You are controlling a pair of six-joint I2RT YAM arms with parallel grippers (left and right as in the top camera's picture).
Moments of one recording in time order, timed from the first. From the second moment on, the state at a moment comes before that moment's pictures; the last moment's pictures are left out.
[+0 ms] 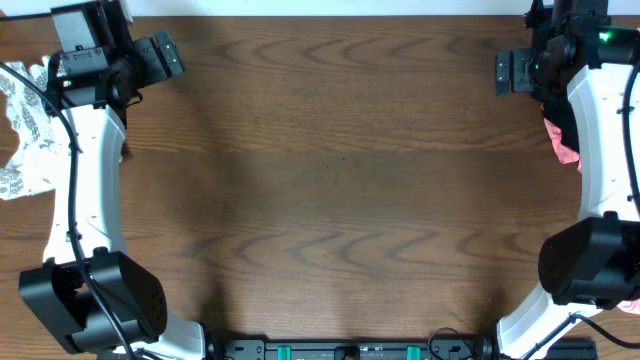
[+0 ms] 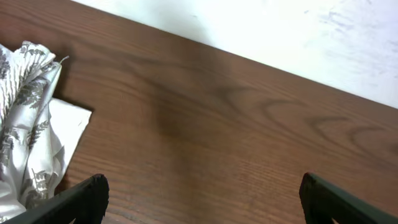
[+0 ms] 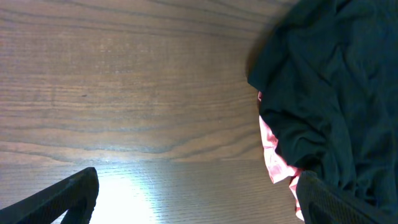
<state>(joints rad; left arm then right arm) 0.20 1.71 1.59 -0.62 0.15 -0.17 -0.09 1.89 1.90 -1.09 0.09 -0.09</state>
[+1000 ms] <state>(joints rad) 0.20 1.71 1.59 -0.62 0.15 -0.17 -0.09 1.89 1.90 -1.09 0.09 -0.09</state>
